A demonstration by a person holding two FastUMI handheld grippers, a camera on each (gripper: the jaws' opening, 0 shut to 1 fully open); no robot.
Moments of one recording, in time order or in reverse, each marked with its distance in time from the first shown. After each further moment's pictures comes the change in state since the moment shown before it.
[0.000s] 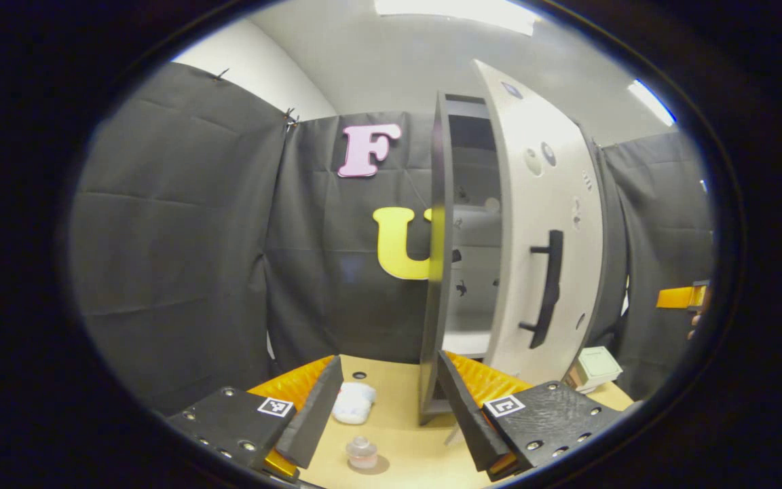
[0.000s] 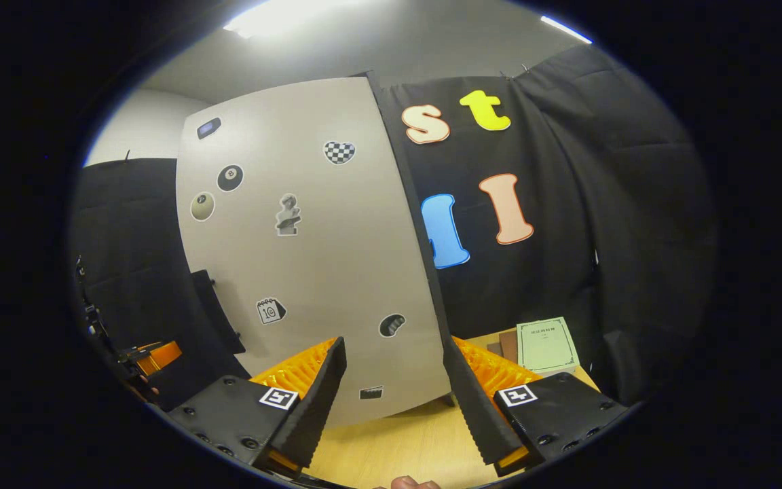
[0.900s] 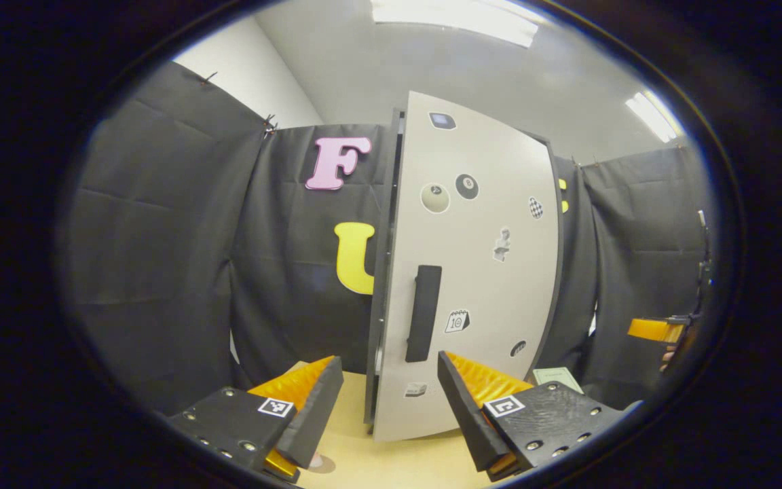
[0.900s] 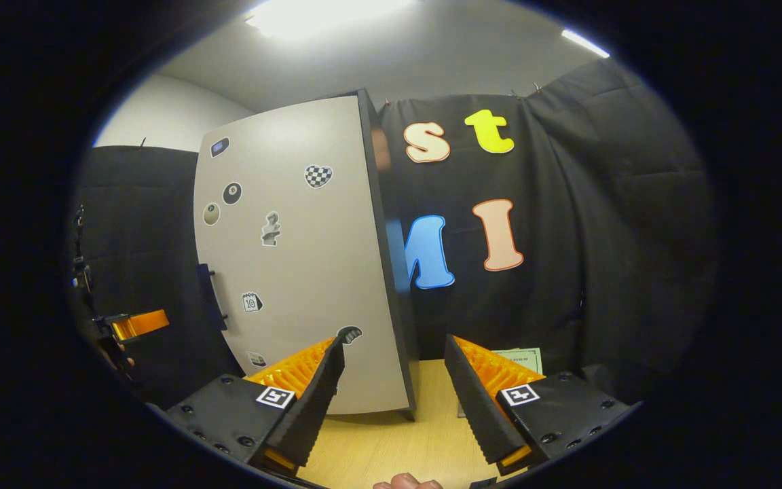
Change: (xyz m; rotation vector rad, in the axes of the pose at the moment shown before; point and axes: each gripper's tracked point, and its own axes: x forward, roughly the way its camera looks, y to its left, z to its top) left arm -0.010 -0.086 0.036 -0.042 -0.055 -0.103; right arm -0.008 -0.059 0.024 -0.121 -0.064 -0.001
